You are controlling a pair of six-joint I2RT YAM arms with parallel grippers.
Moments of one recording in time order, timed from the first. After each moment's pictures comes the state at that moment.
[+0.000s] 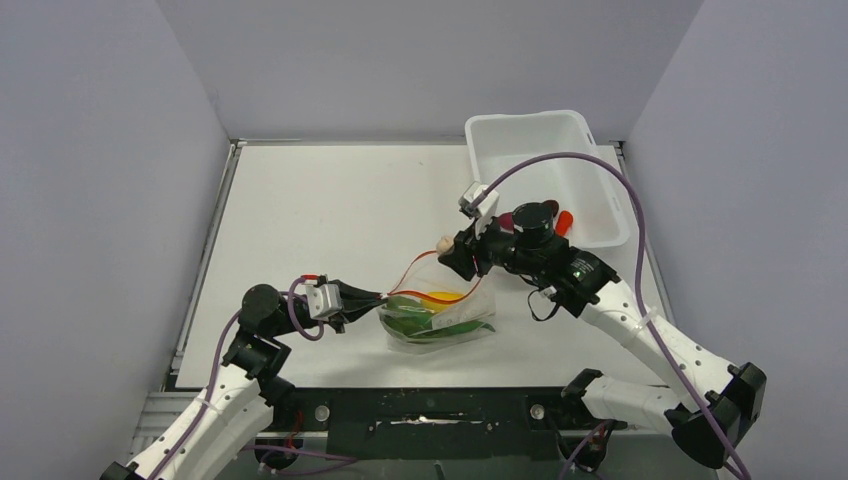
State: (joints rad) left arm -0.46 0.57 0.29 0.38 0.86 0.06; right arm 0.69 1.08 1.02 -0.32 -0.28 -0.05
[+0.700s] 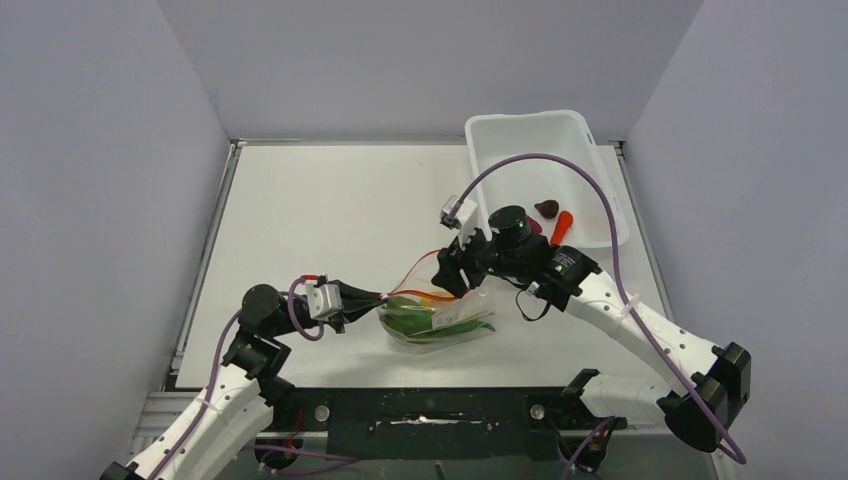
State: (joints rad) left arm -0.46 0.57 0.29 0.38 0.86 0.06; right arm 0.76 1.16 1.04 -0.44 -0.30 -0.04
